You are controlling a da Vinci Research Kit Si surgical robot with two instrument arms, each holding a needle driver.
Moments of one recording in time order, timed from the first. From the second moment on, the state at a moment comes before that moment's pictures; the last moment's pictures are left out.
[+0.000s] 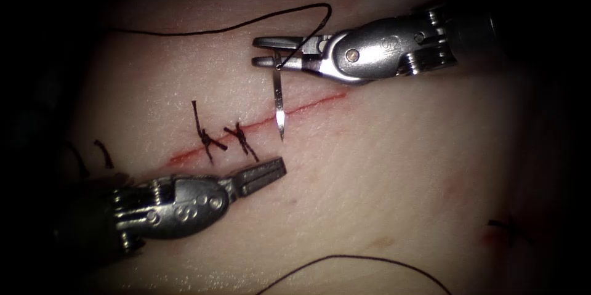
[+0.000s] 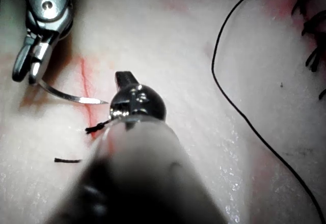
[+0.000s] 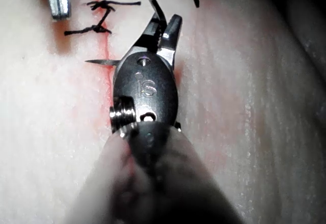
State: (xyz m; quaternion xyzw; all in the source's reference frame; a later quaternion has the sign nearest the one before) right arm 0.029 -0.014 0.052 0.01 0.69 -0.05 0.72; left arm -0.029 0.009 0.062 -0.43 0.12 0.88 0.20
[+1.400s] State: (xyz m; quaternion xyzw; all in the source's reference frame) right arm 0.030 -0.015 0.049 -0.15 0.72 -0.20 0.65; left arm -0.029 0.007 0.069 -0.35 0.14 0.89 0.24
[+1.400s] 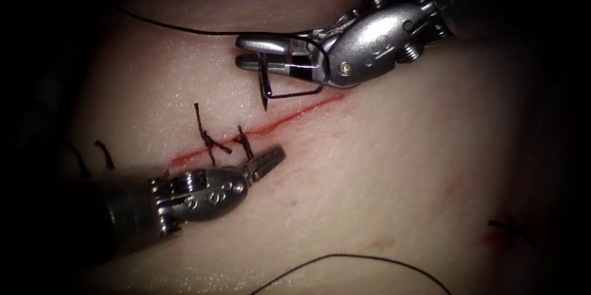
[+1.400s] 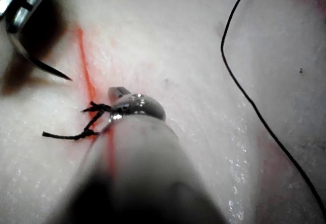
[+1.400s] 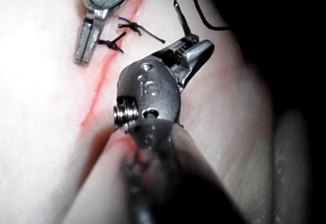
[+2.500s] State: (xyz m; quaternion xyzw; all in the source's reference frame) right arm 0.030 -0.018 0.053 -0.27 0.66 -0.33 0.62; left arm -0.028 0.007 0.068 -0.37 0.12 0.89 0.24
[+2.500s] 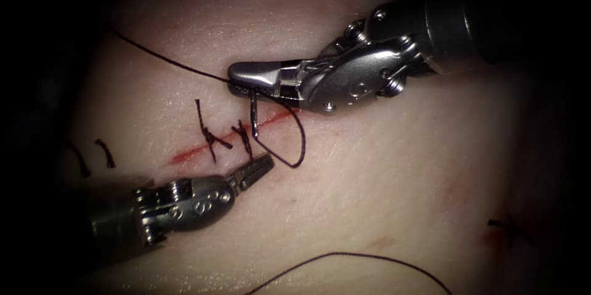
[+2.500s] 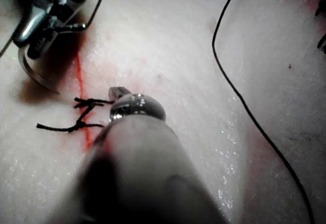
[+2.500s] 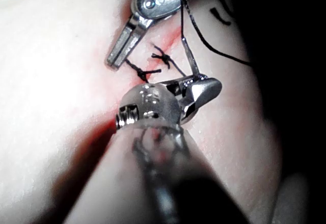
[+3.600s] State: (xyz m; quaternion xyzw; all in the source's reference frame) right arm 0.025 -0.025 0.061 -0.23 0.64 -0.30 0.67; left arm -0.028 0.006 0.067 -0.37 0.12 0.89 0.24
